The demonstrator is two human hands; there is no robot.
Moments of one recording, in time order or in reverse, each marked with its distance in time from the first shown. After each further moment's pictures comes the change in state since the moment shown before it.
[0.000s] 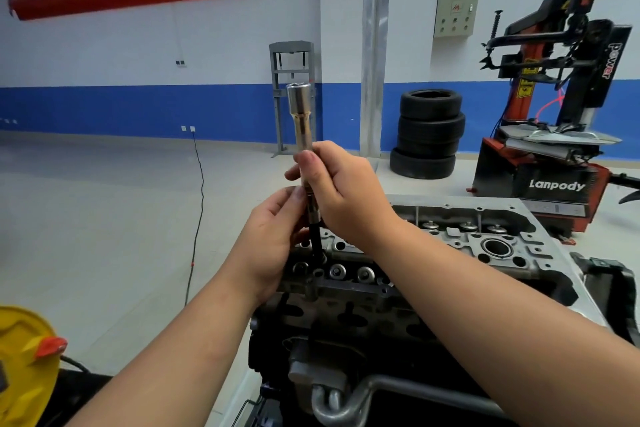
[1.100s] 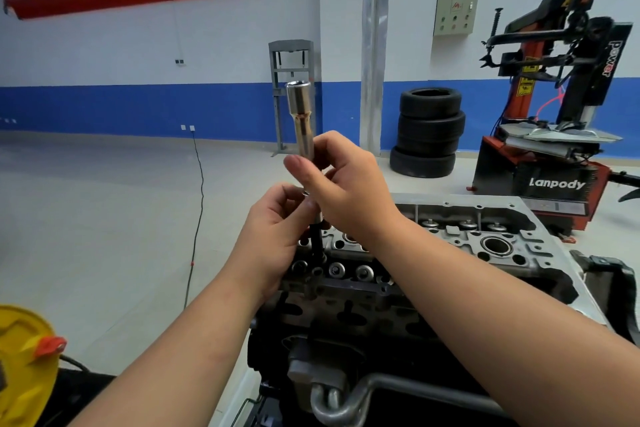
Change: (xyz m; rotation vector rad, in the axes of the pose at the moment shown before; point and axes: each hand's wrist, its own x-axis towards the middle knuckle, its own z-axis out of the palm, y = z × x) left_hand 0.001 -0.001 0.003 0.068 0.065 0.036; right_hand 0.001 0.001 -0.002 0.093 0.053 -0.012
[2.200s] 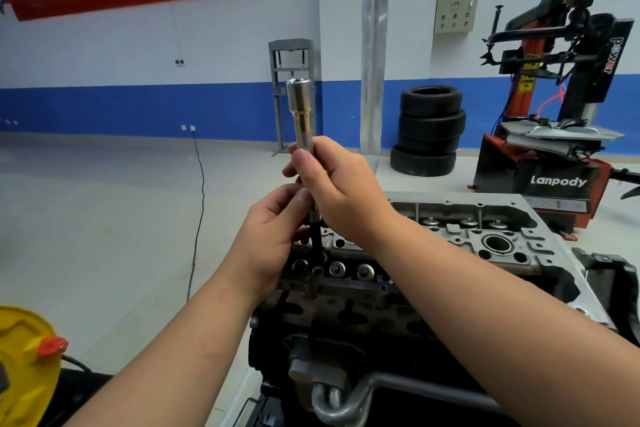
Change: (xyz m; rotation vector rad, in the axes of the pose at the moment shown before) left_hand 0.000 0.001 -0.003 -0.038 -0.061 -0.027; right_hand 0.000 -0.002 0.000 -0.042 -0.096 0.042
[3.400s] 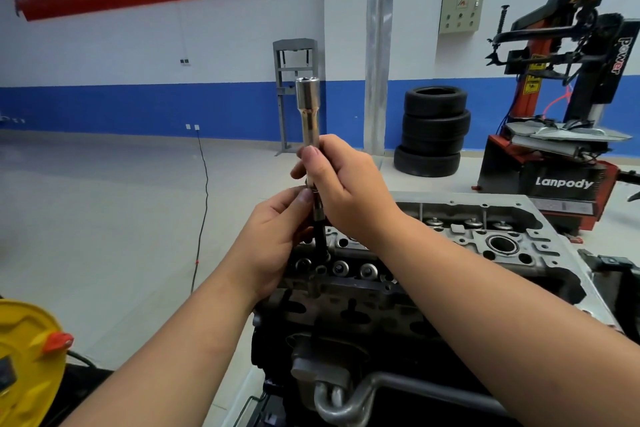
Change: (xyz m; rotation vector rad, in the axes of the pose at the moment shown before) left_hand 0.000 -0.002 -0.004 -0.042 -0.053 -0.020; right_hand 0.000 -0.001 0.000 -0.002 0.011 -0.011
